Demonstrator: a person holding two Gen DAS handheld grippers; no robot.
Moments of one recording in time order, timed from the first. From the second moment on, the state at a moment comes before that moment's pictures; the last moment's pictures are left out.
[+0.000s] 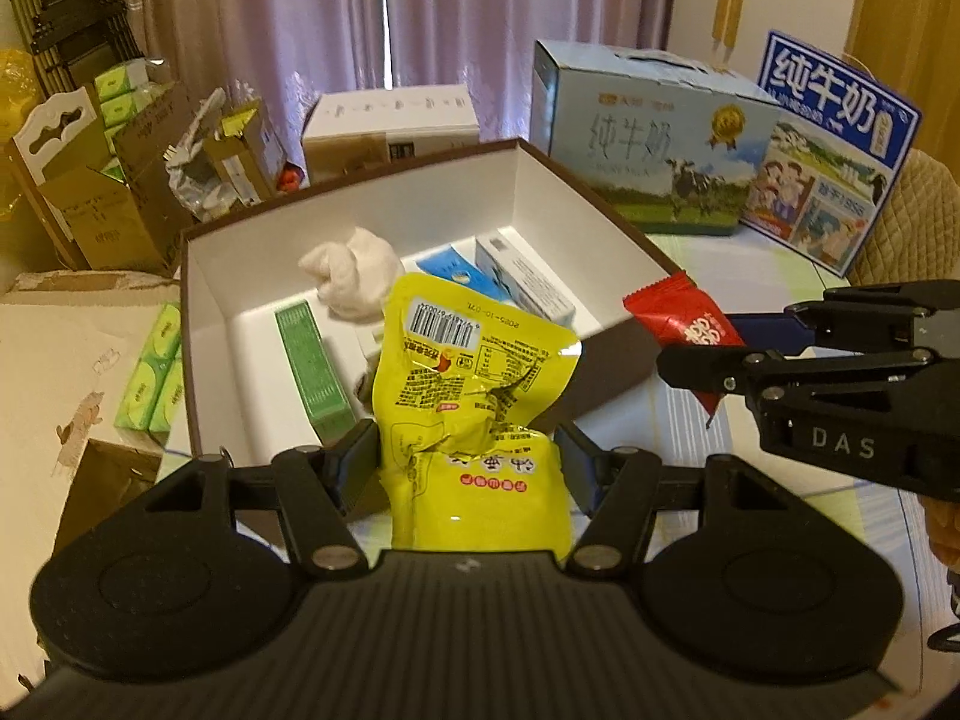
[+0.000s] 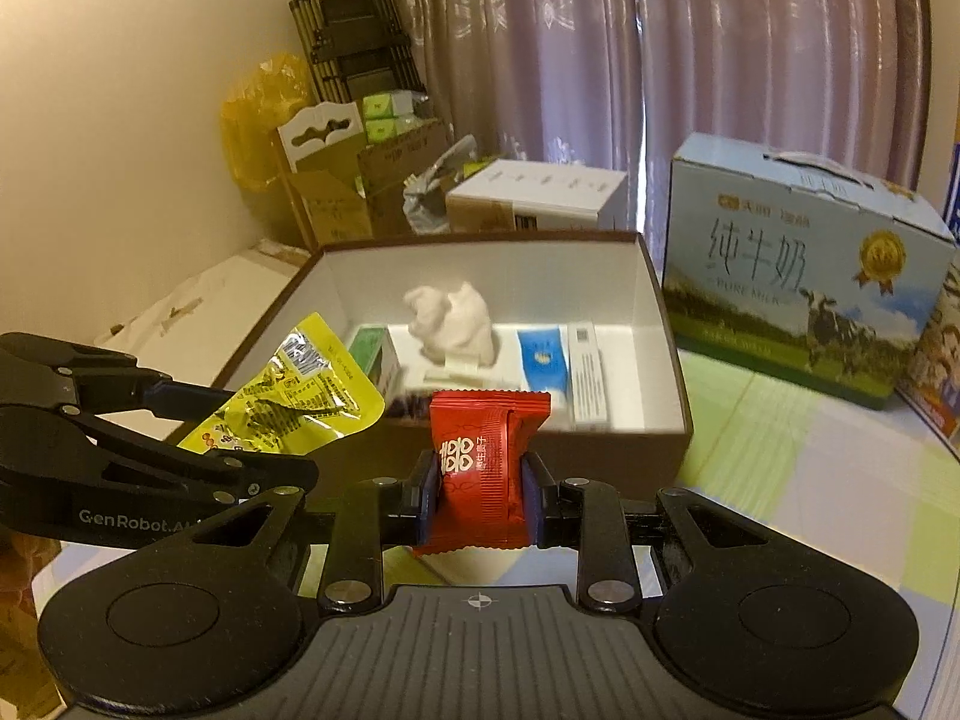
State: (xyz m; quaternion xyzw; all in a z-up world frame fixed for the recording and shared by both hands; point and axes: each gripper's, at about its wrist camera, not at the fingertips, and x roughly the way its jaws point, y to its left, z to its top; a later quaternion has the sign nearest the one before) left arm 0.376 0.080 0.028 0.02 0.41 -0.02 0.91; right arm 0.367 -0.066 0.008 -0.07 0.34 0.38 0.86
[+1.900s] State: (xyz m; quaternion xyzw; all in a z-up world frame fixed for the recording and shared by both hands) left arm 0.570 0.146 -0.035 -0.01 0.47 0.04 0.88; right arm 0.547 0.029 -0.050 -0.04 0.41 0.34 0.84
